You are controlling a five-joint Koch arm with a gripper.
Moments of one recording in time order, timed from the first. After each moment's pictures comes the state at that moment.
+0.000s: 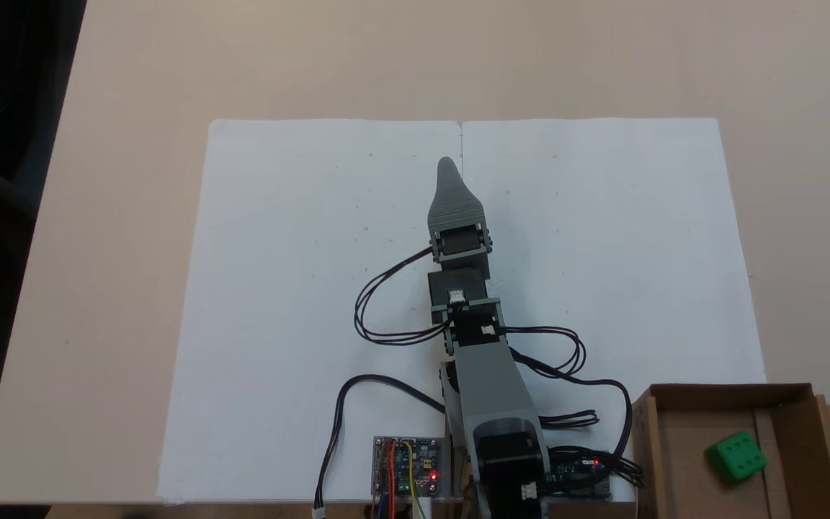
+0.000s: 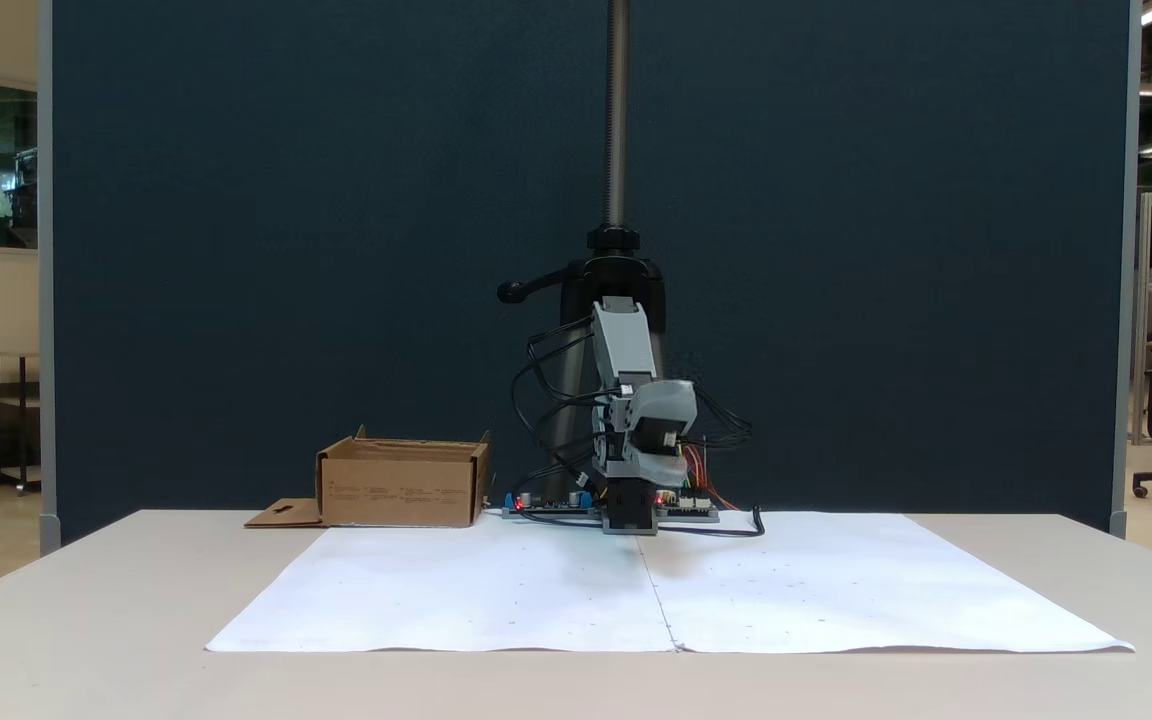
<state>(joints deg) -8.5 129.0 169.5 -63.6 -6.2</state>
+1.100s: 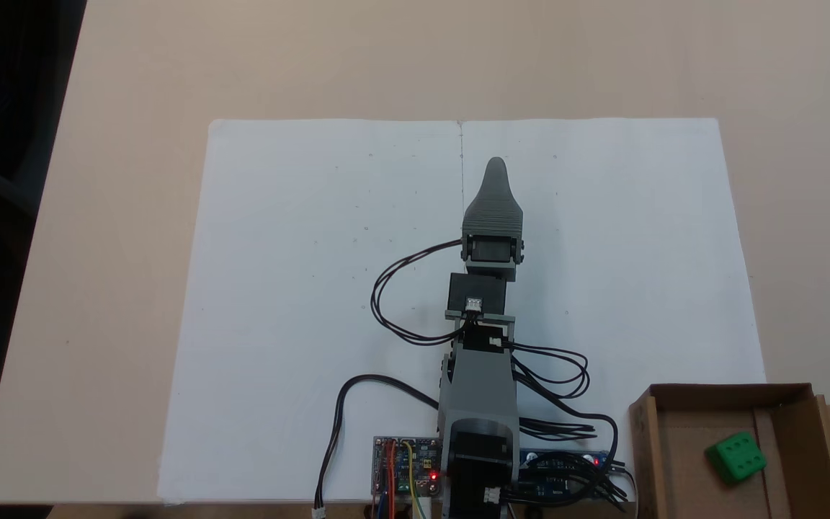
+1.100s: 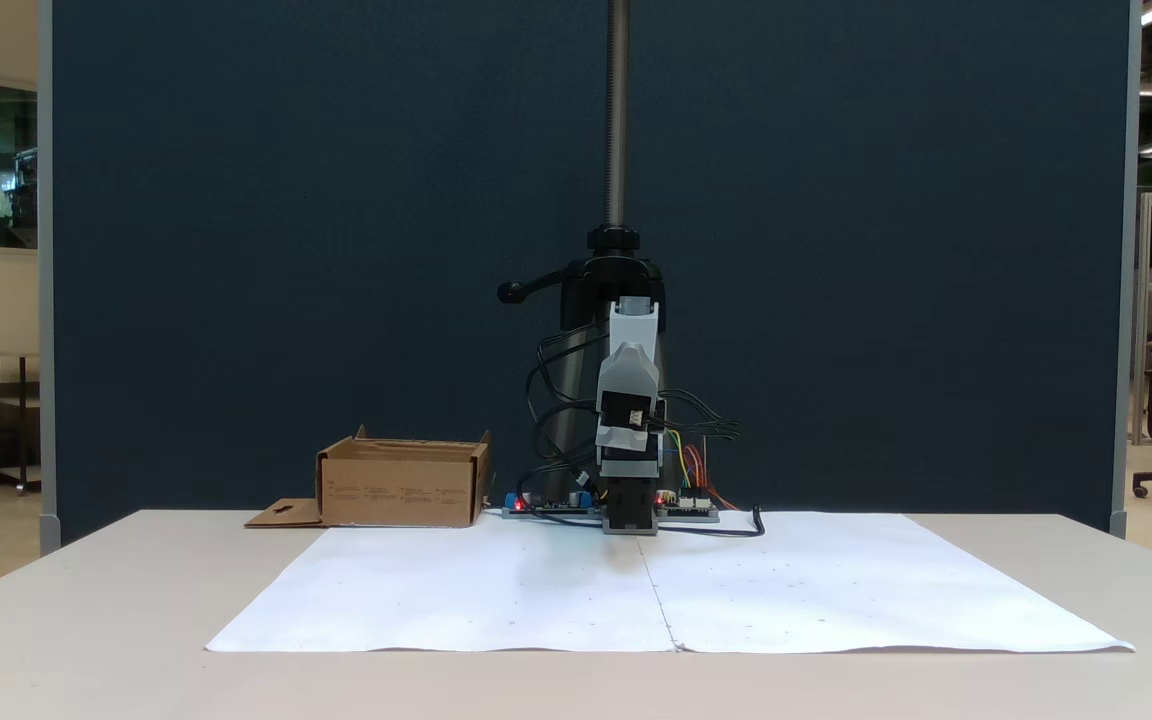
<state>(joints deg) 5.7 129.0 174.2 -81.7 -6.2</state>
